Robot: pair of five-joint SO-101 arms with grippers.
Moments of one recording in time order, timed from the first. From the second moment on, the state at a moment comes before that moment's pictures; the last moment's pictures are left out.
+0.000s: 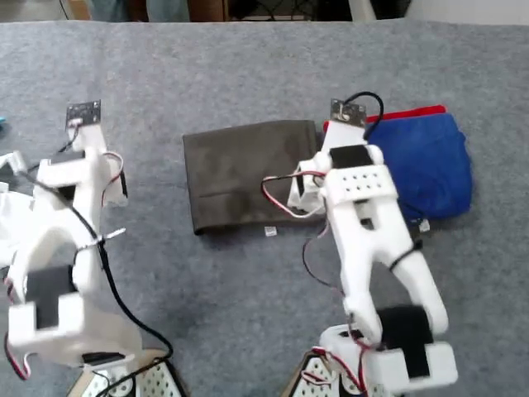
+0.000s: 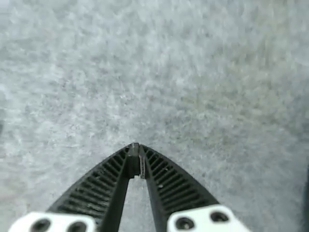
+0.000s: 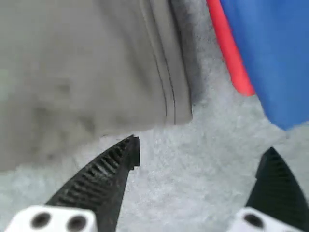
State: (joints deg) left arm -17.4 -0.8 33.5 45.8 -0.9; right arm -8.9 -7.3 28.1 72.2 -26.9
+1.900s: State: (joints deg) left arm -17.5 -2.9 35.4 44.4 1.7; right arm -14.2 32.2 -4.6 72.7 -25.1
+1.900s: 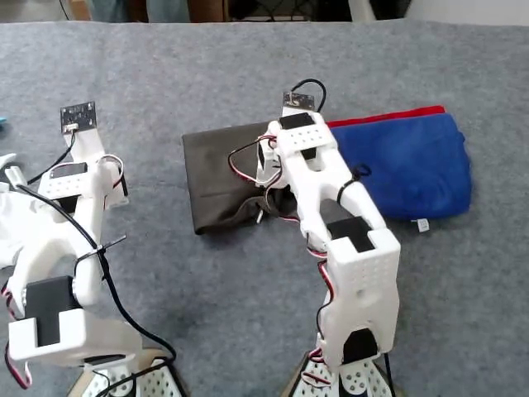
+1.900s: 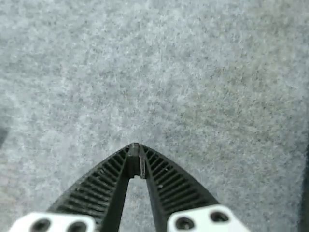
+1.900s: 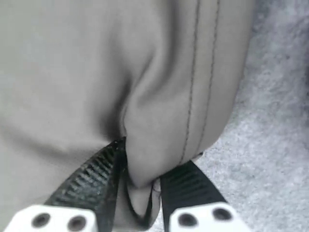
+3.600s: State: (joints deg) left arm 1.0 71.9 -79.3 90.2 29.1; right arm -11.7 31.9 -3.0 67.6 -28.7
